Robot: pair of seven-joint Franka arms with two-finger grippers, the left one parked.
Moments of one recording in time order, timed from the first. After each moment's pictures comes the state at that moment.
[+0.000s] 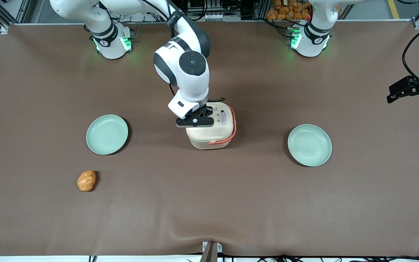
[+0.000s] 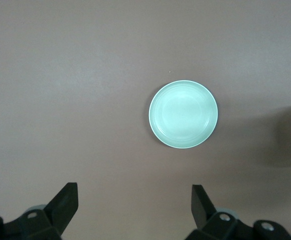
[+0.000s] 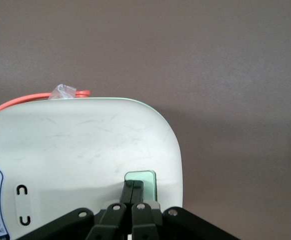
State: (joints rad) arm 0.82 0.52 -0.07 -1.50 -0.02 2.01 0.73
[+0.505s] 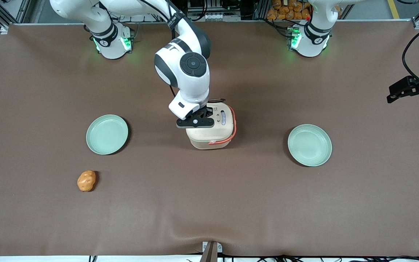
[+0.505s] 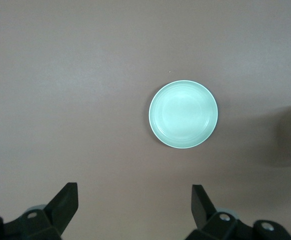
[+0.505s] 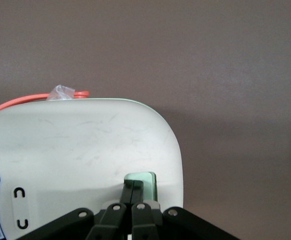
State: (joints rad) arm 0.82 0.52 -0.08 -1.50 -0.02 2.01 0.73
